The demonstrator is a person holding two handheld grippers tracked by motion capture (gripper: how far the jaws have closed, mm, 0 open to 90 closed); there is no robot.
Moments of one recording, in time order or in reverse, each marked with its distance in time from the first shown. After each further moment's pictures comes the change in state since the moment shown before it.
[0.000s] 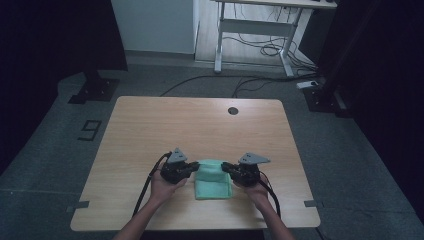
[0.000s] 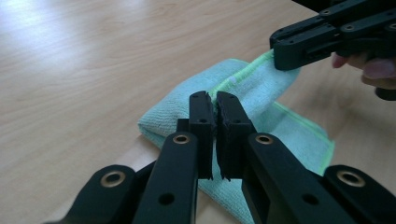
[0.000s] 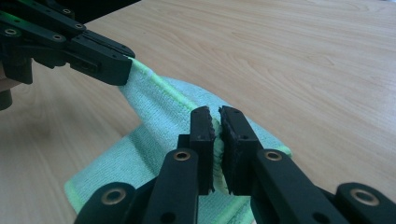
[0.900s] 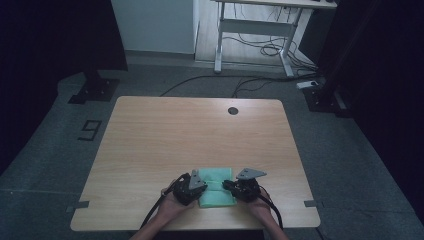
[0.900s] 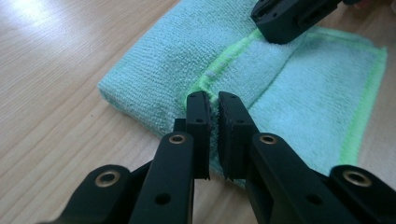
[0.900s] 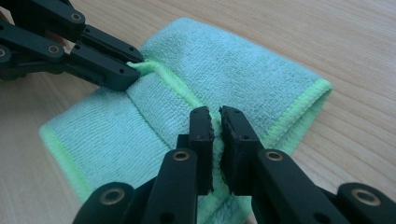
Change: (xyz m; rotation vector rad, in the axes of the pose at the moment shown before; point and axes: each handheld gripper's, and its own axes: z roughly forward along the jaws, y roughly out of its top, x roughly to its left) left arm -0.048 -0.030 0.033 0.184 0.090 0.207; right arm 0.013 -0.042 -0.002 0.165 0.014 -0.003
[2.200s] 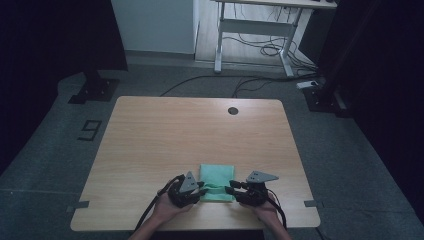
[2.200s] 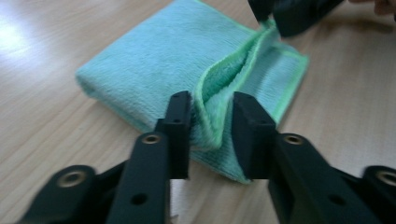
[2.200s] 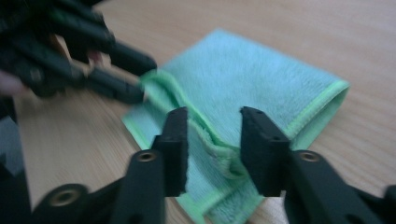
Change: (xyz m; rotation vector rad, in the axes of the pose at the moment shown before) left arm -0.001 -0.011 -0.019 -0.115 -0.097 0.041; right arm 0.002 -0.006 -0.032 -0.111 0.082 0.057
